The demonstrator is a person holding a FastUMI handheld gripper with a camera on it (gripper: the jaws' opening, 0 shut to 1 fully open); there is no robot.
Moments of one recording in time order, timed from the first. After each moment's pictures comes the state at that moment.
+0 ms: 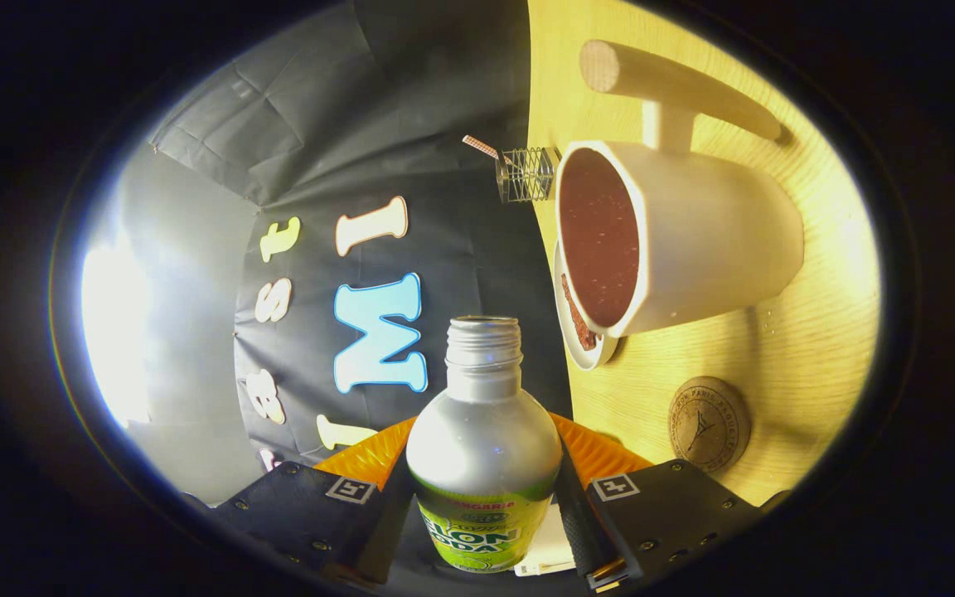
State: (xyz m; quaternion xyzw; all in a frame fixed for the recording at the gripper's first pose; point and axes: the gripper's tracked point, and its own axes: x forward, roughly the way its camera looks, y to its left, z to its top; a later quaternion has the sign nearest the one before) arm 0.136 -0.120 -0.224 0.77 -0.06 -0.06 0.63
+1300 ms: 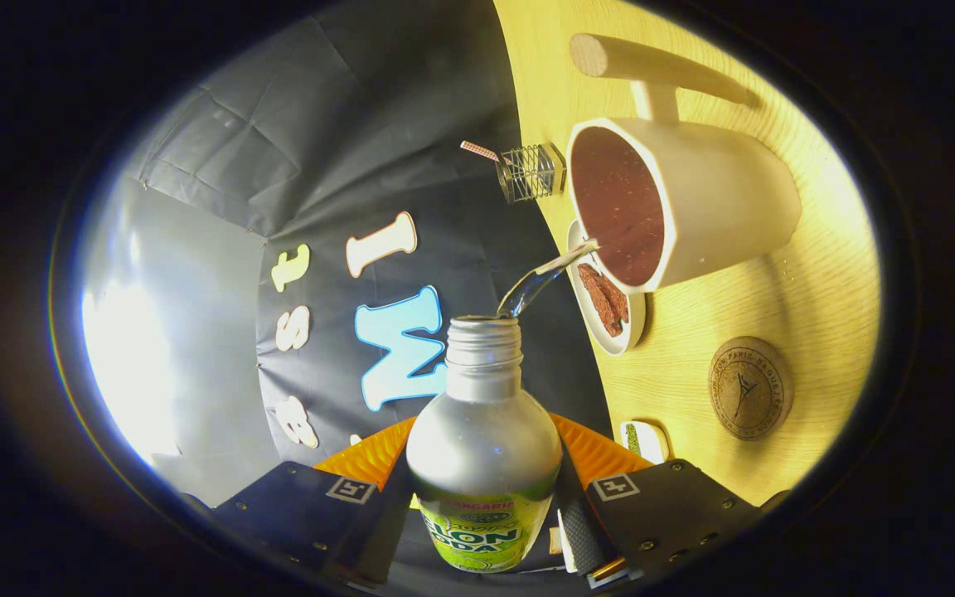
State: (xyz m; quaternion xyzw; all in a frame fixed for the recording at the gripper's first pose) arm 0.148 -0.116 -0.209 0.80 -0.10 -0.04 0.59
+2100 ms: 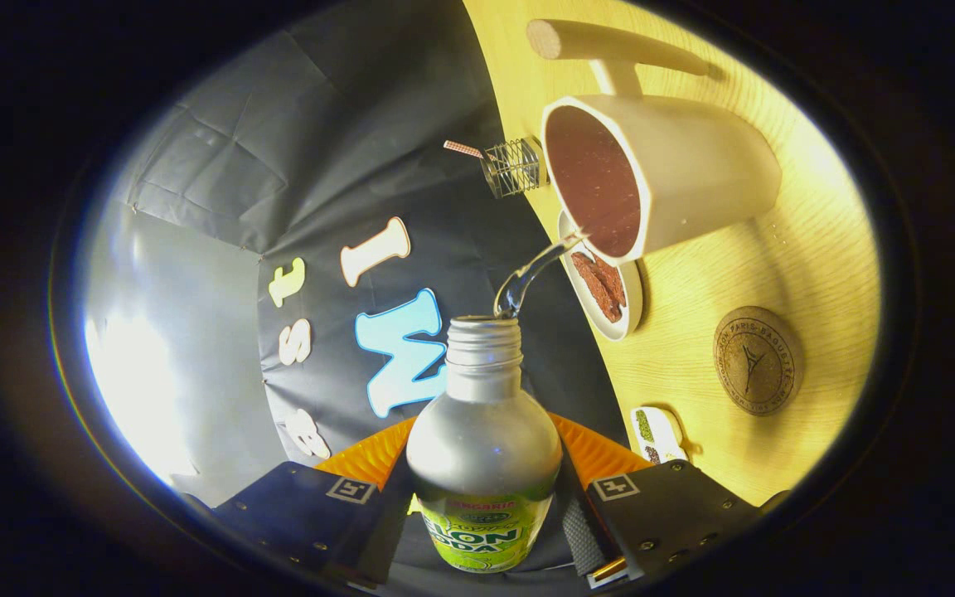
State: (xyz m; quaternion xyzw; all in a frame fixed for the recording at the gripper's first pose) arm 0.158 -0.109 -0.203 0.83 -0.10 -0.03 0.55
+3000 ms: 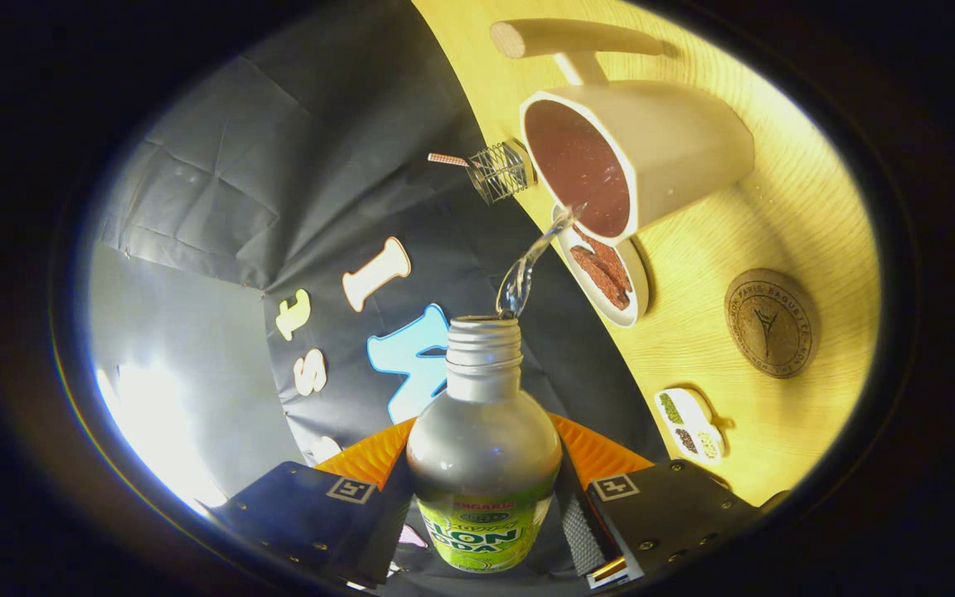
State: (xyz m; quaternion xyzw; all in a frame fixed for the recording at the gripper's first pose) arm 0.154 -0.120 -0.187 0.87 -0.13 -0.04 0.48
